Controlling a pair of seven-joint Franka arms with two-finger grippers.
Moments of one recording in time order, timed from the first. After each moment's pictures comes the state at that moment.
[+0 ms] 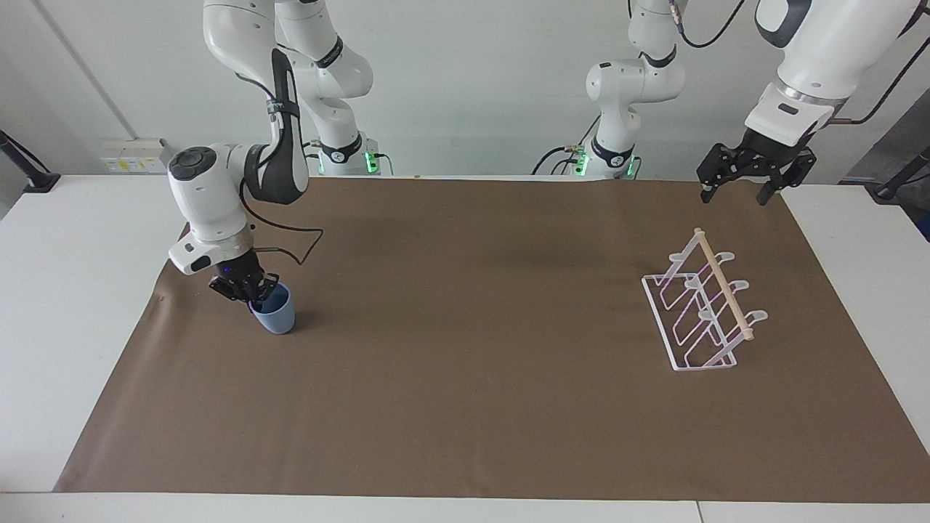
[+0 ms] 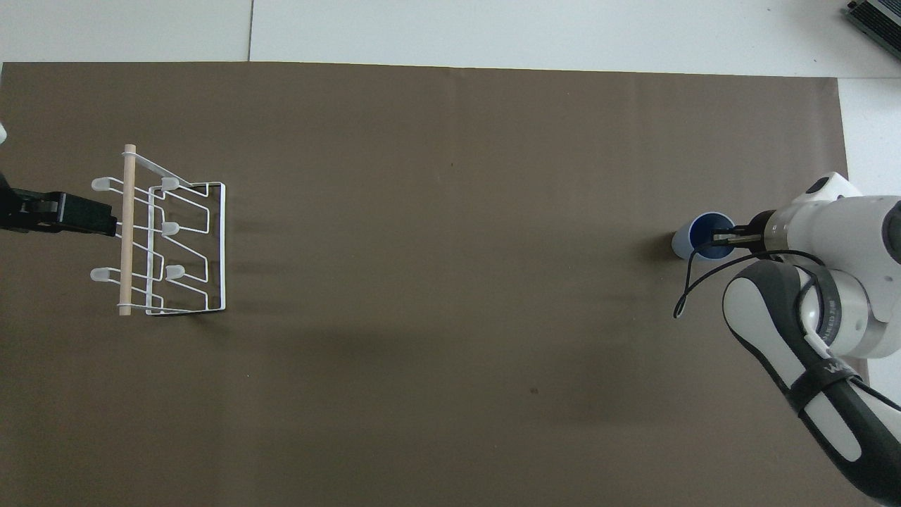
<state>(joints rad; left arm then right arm) 0.00 -0.04 -0.09 -1.59 -0.01 1.59 0.02 -0.03 0.13 -0.08 -2.16 -0.01 2.48 -0.13</state>
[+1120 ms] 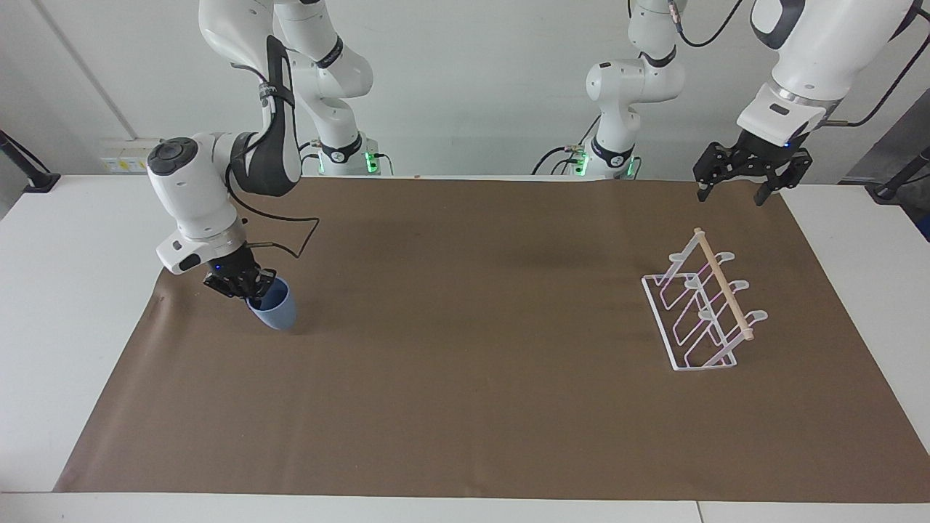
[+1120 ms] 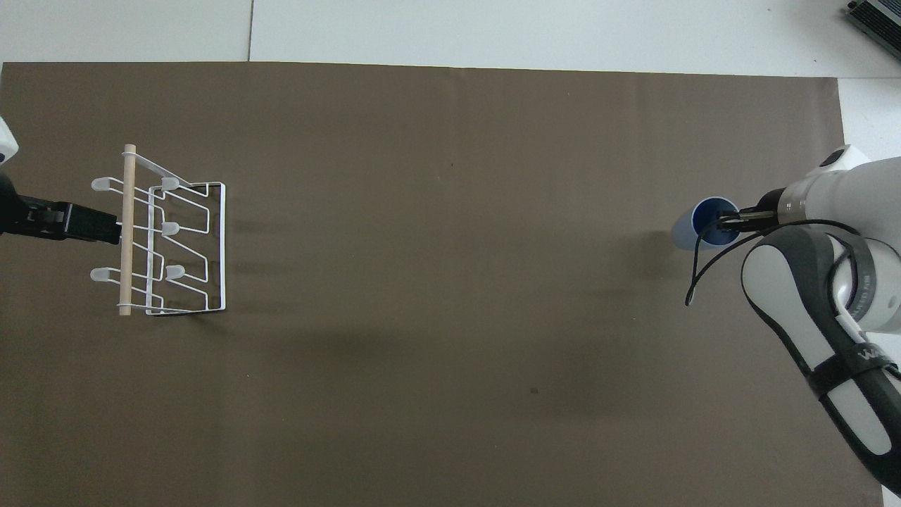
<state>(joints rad) 0.00 -0.05 -0.10 -1.61 0.00 1.59 0.07 -0.02 0.14 -0.08 -1.98 0.07 2.24 -0.13</state>
